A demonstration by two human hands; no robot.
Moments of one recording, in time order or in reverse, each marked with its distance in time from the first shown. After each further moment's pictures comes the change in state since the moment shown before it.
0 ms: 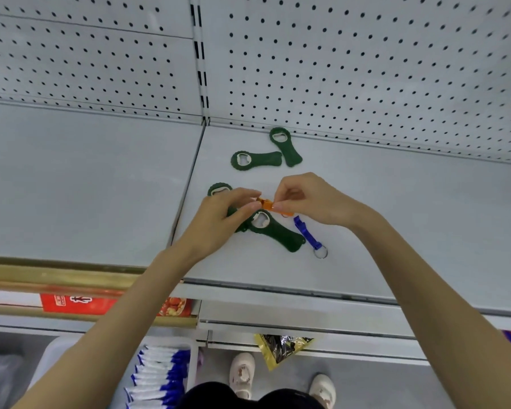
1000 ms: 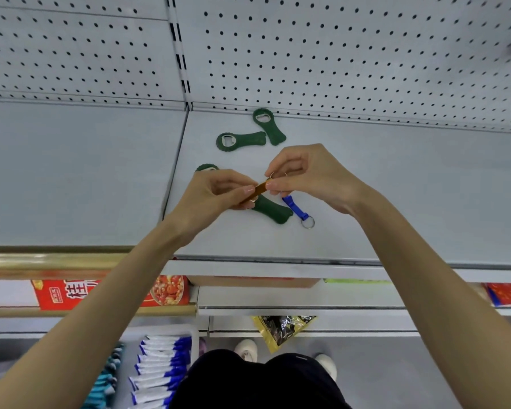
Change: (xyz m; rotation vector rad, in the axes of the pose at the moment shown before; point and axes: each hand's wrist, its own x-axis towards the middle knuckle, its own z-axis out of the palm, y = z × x) left_hand -0.021 0.029 -0.002 -0.520 -0.086 -0.116; right_hand -0.045 -0.017 0.007 0.361 0.166 -0.043
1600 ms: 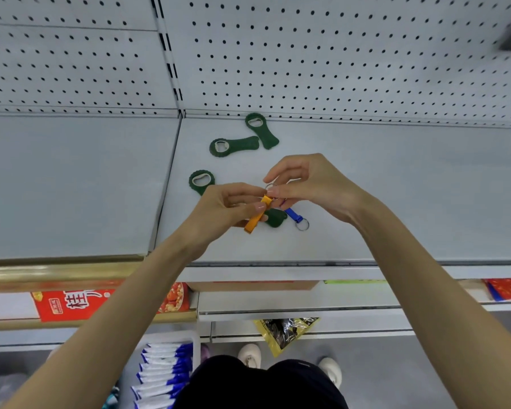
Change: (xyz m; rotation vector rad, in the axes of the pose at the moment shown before) left_hand -0.002 0.003 0.021 0.003 -0.093 -0.125; right_hand -0.013 0.005 -0.007 0.021 0.013 0.044
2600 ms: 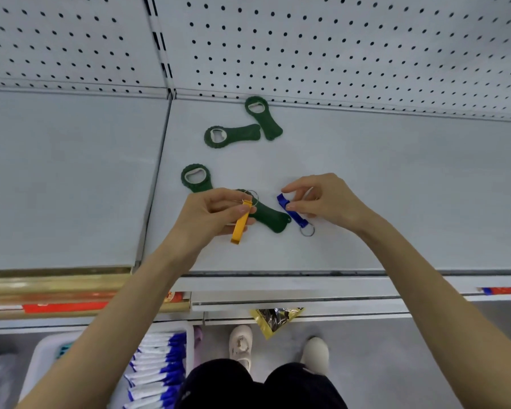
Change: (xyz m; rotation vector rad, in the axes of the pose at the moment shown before) left_hand 0.017 -0.031 -0.017 -0.170 0.137 -0.158; right_hand 0.021 0.063 -0.020 -0.335 0.105 0.163
